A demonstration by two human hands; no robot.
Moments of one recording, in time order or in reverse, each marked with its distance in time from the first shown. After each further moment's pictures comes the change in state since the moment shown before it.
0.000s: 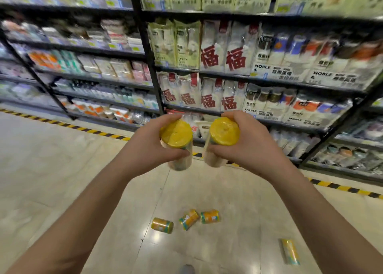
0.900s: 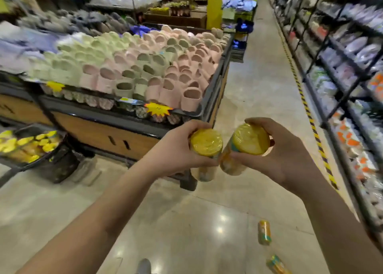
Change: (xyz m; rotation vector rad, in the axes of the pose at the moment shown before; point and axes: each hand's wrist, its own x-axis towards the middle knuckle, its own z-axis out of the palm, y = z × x) left_hand -0.539 0.141 0.048 -0.010 1.103 -0.846; right_hand -0.273 -0.224 0.086 0.320 -0.951 -1.149
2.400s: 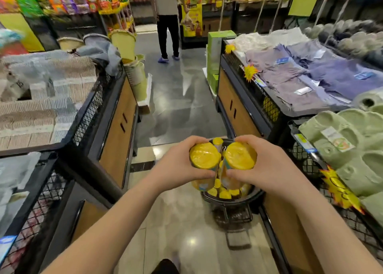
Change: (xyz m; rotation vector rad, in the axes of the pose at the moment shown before) left_hand -0.156 -0.512 -0.730 0.151 0.880 -0.768; right_hand 0.468 -0.584 0.799 0.107 -0.954 -0.767
